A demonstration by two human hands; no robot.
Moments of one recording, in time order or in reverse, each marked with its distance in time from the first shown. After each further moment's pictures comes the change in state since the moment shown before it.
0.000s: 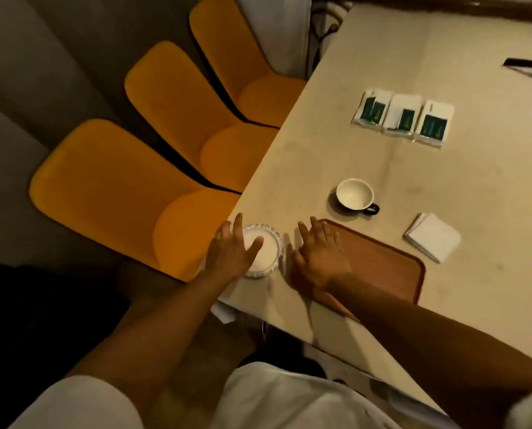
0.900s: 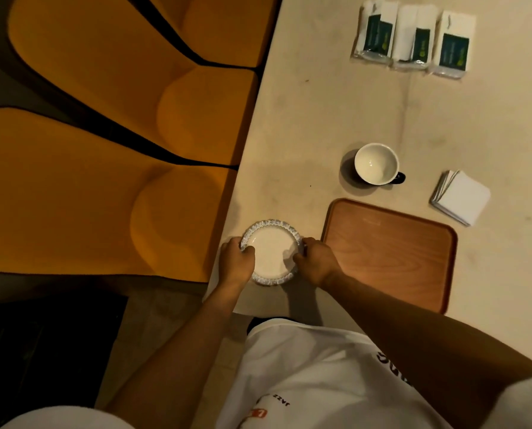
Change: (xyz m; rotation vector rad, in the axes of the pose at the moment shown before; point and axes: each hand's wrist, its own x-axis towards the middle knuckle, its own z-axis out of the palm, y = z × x) left_hand 0.084 -0.057 0.049 -0.496 -0.301 -0.330; right_hand 0.081 -0.037 0.071 0.456 -0.143 0.489
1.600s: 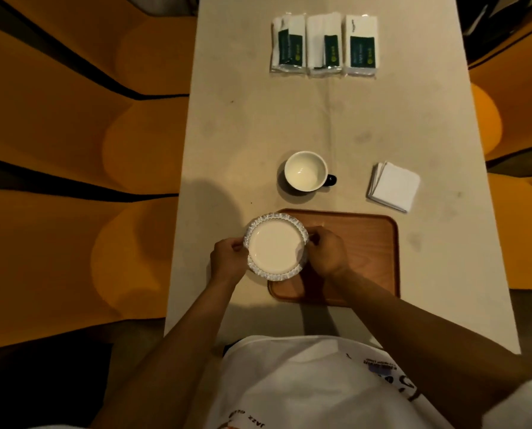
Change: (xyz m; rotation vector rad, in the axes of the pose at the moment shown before) left_hand 0.010 0.071 0.075 -0.048 -0.118 0.061; right_hand -0.004 0.087 -0.093 0.345 0.355 0.060
